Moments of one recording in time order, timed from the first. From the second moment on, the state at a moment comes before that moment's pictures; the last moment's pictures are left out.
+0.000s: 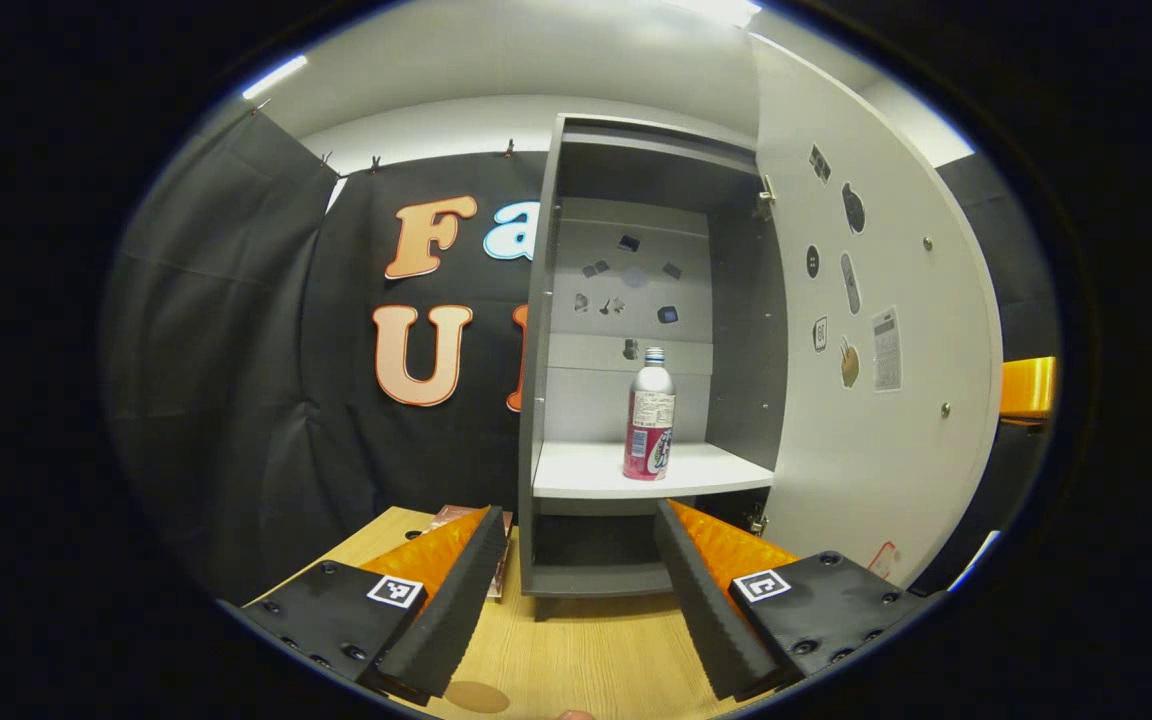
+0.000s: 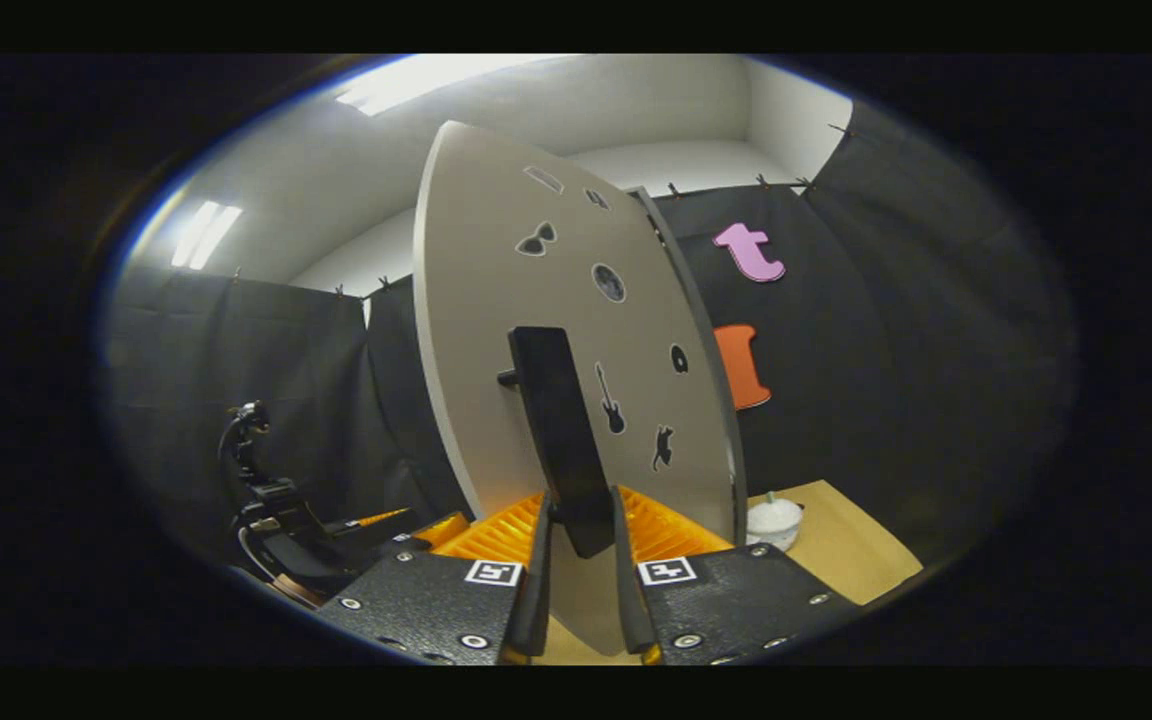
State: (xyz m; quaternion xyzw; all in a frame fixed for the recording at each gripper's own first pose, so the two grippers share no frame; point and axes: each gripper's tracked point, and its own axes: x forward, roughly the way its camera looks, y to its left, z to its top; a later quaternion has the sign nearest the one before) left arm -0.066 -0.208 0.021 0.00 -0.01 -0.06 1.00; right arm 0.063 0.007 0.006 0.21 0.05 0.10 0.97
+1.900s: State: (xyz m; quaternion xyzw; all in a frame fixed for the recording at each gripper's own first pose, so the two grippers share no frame) left arm -0.040 -0.239 0.051 0.01 -0.02 -0.13 0.99; right arm 0.016 -0.040 0.001 0.09 0.07 -0.09 0.99
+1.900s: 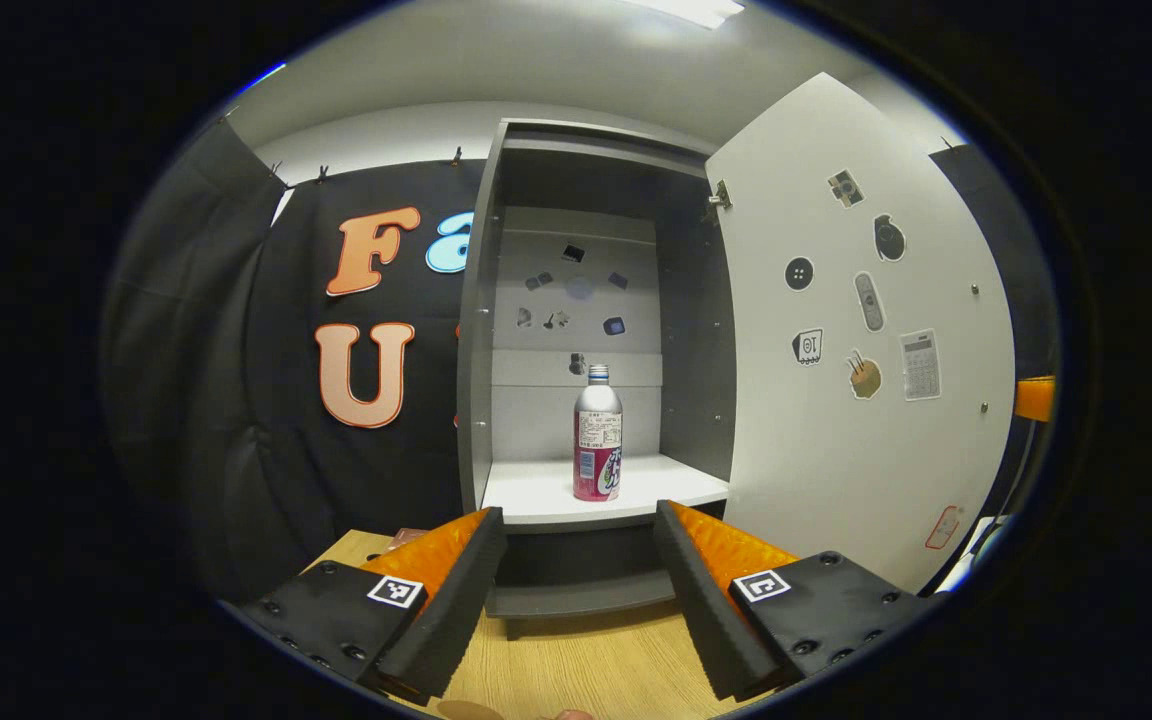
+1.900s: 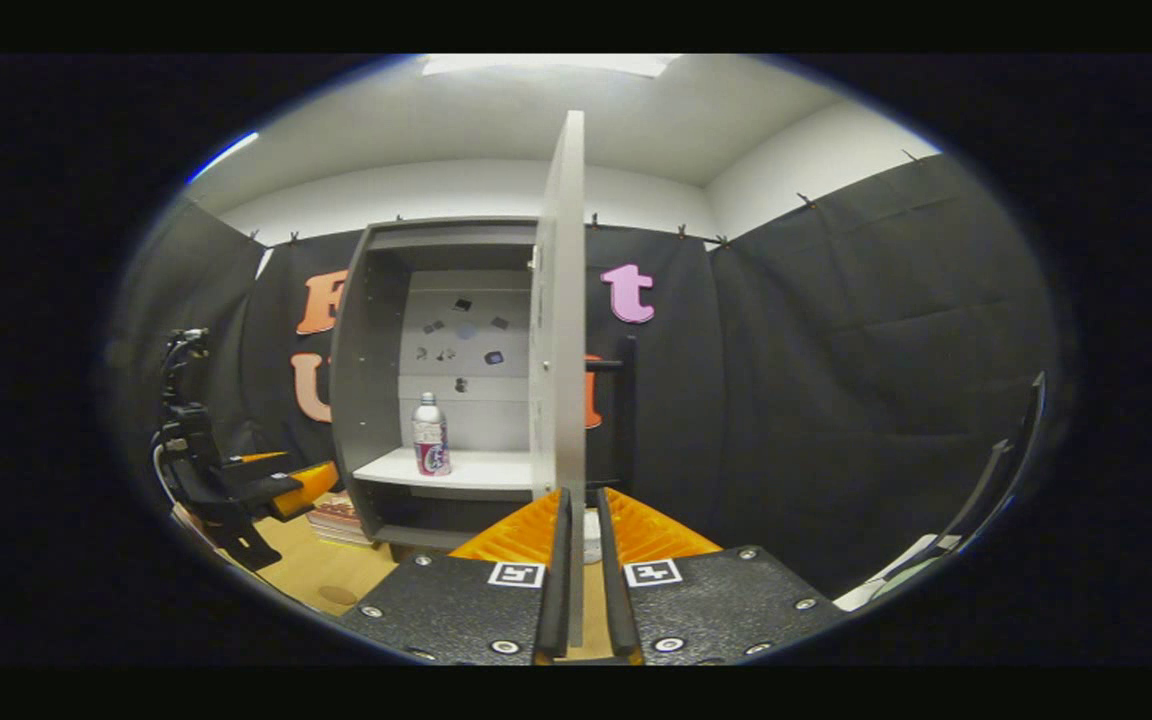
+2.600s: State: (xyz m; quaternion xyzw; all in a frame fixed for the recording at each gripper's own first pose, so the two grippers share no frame) left arm 0.052 -0.255 0.051 0.02 -0.04 -0.27 0.96; right arm 0.120 0.110 -0.015 0.08 0.05 -0.09 0.99
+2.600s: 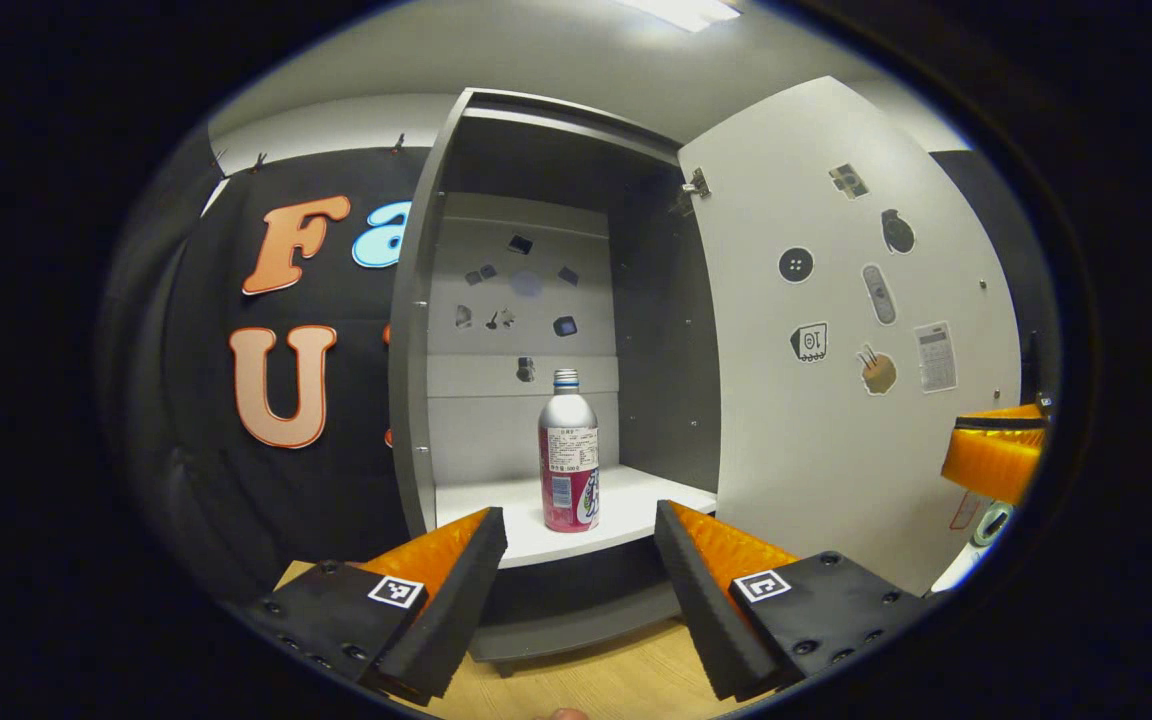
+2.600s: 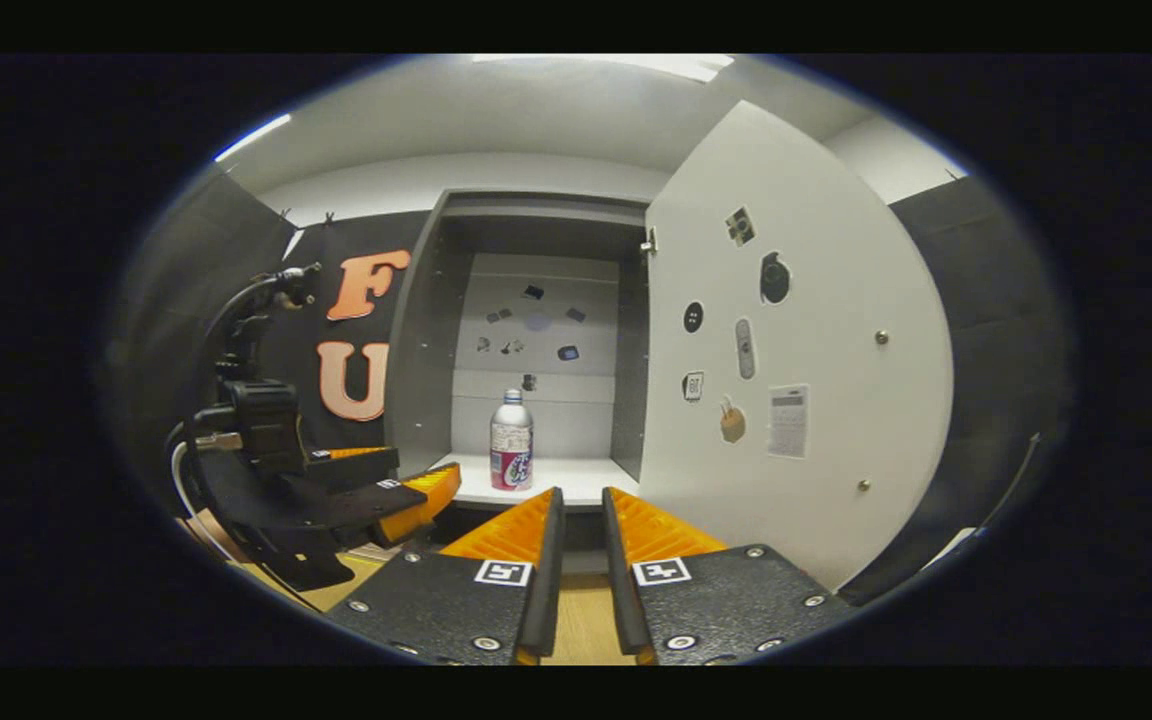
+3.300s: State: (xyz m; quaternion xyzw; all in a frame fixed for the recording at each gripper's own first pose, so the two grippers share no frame) left arm 0.165 -0.314 0.063 0.02 -0.07 -0.29 0.95; right arm 0.188 0.129 -0.047 0.04 0.09 -0.09 0.99
